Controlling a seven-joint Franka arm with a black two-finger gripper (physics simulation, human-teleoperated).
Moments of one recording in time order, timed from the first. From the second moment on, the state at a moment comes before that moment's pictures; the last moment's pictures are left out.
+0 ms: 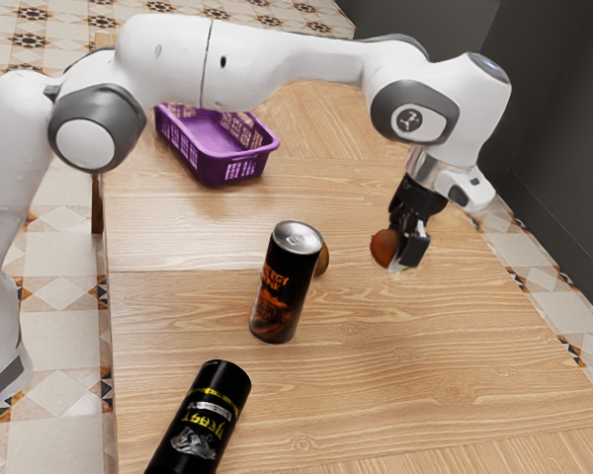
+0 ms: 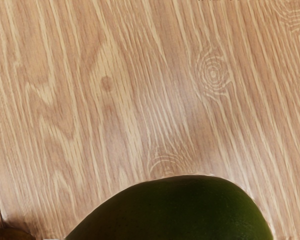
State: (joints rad) arm -0.28 0.34 0.08 -1.18 0.01 1.46 0.01
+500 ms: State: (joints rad) arm -0.22 0.31 0.33 -1.18 0.01 1.41 0.02
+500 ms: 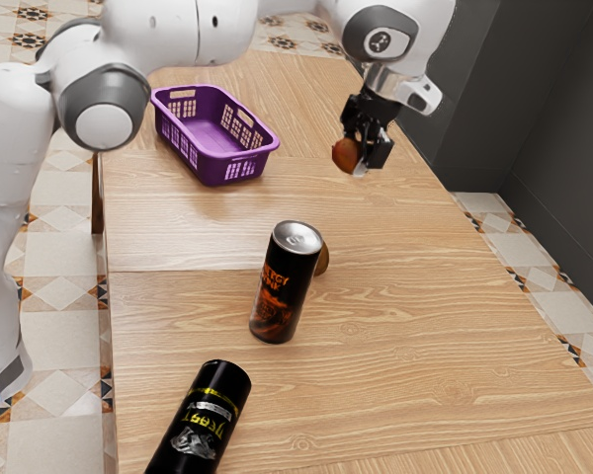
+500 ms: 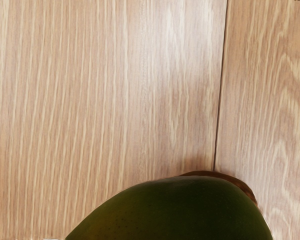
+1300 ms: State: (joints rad) arm -0.09 0.34 0.33 -1.20 -0.04 1.42 0.10
